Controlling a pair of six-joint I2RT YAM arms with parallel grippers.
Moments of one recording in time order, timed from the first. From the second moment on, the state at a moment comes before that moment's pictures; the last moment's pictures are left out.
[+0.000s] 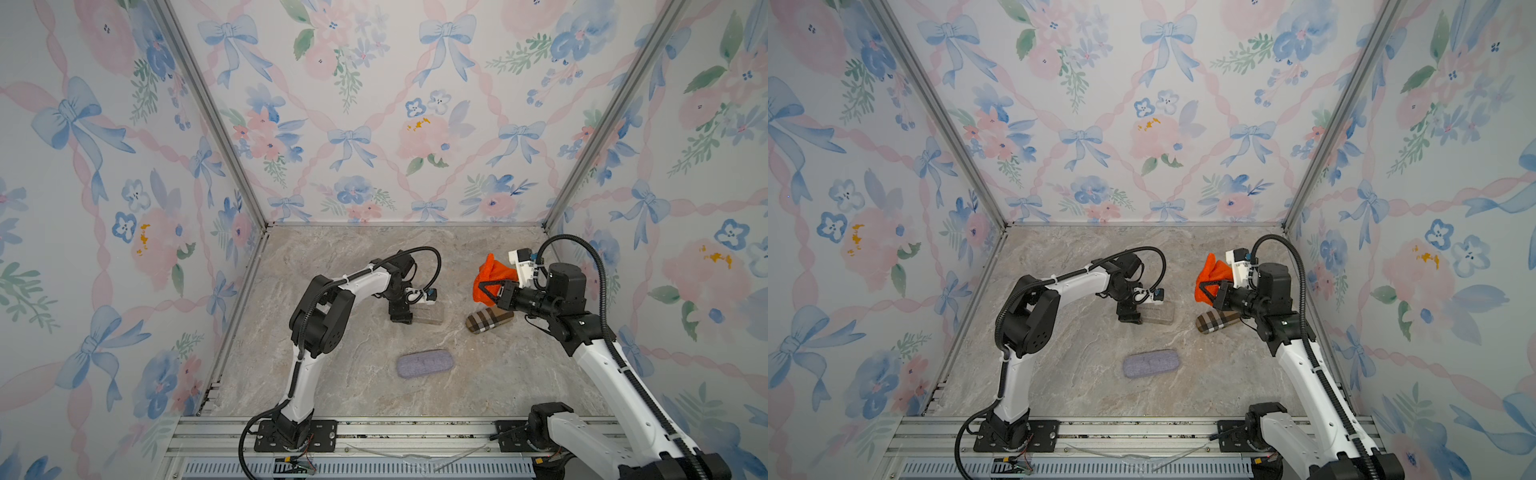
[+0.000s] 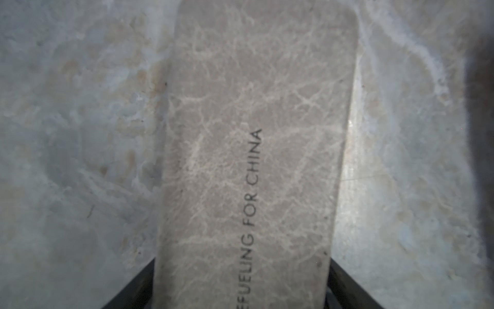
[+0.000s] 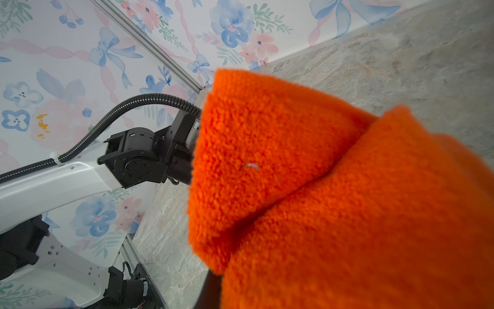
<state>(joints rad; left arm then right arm) -0.60 2.12 1.54 -0.73 0.30 0.95 0.11 0.97 0.83 -0.35 -0.66 0.43</state>
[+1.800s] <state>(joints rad) -0.83 1.51 1.05 -0.28 0.01 0.46 0.42 1.01 1.10 -0.63 -0.66 0.50</state>
